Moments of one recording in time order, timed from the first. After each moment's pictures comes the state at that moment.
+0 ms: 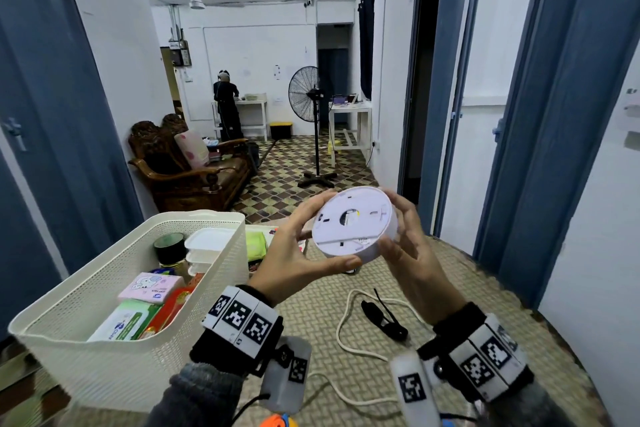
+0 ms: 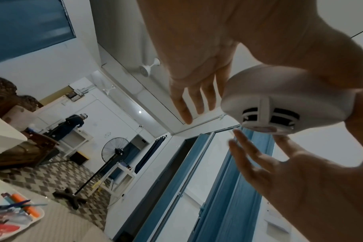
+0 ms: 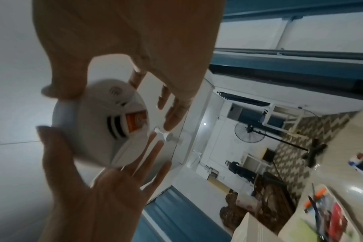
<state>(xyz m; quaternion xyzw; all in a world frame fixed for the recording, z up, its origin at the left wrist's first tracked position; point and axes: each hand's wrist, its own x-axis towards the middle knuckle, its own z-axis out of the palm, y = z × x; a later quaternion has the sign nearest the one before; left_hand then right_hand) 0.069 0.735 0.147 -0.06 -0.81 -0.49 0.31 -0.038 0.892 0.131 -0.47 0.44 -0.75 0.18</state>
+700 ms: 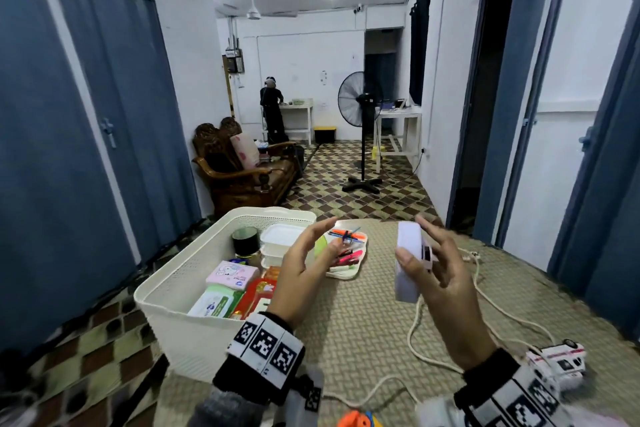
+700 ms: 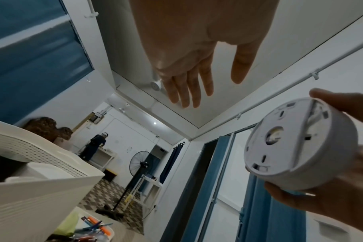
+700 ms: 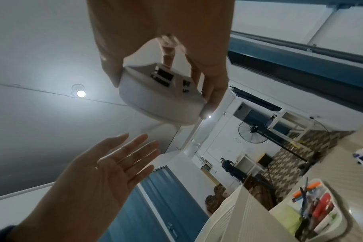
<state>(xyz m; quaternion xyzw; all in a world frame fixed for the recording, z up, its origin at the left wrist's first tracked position) 0.162 0.660 0.121 0.09 -0.75 -0.53 0.39 0.051 0.817 0.110 -0.37 0.53 -0.77 0.05</state>
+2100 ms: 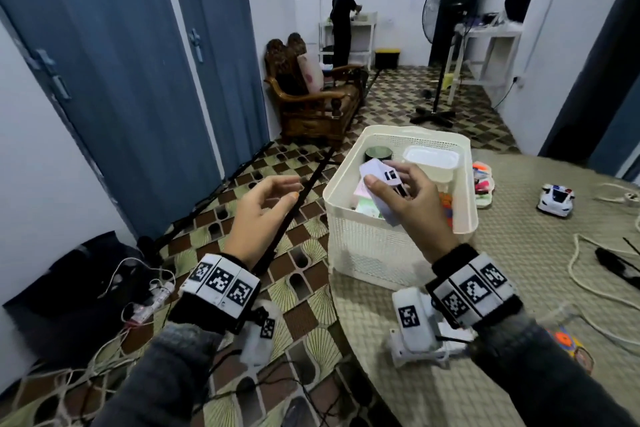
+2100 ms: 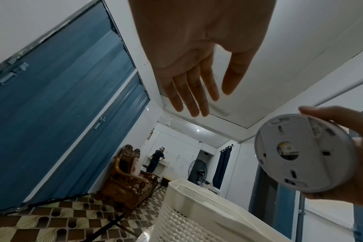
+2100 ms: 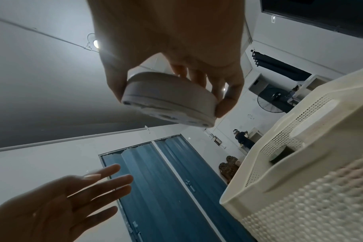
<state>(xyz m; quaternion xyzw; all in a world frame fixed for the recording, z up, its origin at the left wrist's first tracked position) 0.490 0.412 0.071 0.24 -0.75 -0.45 0.42 0.298 0.540 0.074 -0.39 0.60 -0.68 0.17</state>
